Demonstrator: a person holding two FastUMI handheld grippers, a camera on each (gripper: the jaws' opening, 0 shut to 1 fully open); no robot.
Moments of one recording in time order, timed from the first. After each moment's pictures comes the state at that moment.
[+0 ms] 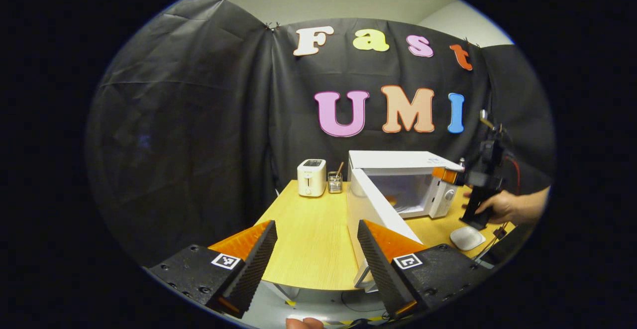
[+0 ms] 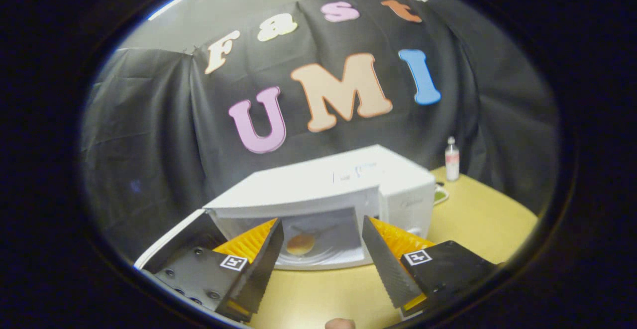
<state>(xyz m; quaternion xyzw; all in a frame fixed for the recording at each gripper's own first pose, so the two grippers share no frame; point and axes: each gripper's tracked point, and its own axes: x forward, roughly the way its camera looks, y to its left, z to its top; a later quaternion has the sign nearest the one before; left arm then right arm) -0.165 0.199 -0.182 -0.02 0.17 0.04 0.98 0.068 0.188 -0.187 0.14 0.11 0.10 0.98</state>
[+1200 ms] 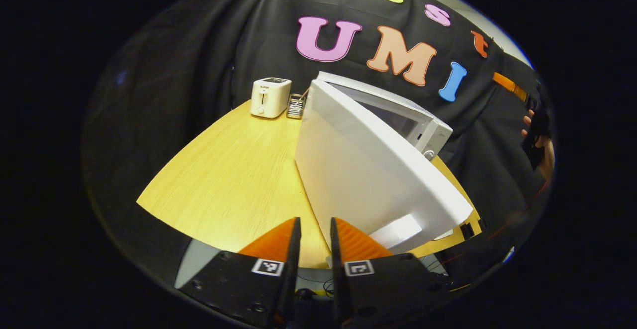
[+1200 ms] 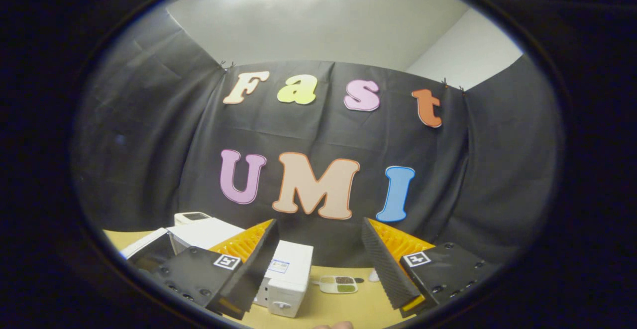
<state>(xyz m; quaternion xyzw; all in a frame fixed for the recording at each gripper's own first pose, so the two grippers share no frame) -0.127 0.071 -0.308 -0.15 0.35 -0.02 0.93 0.070 0.022 -0.009 -0.03 -0.05 0.07 1.00</state>
